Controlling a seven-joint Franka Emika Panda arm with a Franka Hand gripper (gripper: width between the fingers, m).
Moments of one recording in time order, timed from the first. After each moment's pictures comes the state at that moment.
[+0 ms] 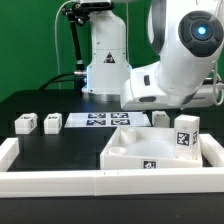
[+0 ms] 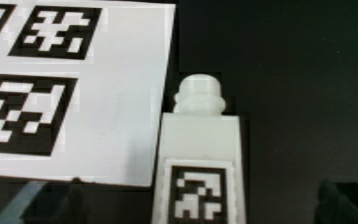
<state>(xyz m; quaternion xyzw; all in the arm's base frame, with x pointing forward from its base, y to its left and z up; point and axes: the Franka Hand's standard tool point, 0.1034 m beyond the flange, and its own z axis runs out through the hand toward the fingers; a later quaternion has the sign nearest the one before) 0.369 0.103 0.029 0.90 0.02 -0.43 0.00</state>
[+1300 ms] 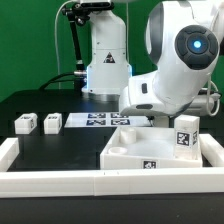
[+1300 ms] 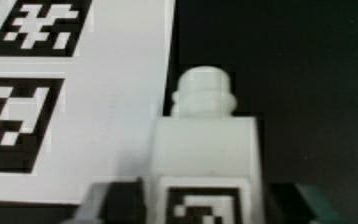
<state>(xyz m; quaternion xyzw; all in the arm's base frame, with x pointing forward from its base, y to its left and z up) 0.358 0.100 0.010 0.90 0.01 -0.43 0.01</state>
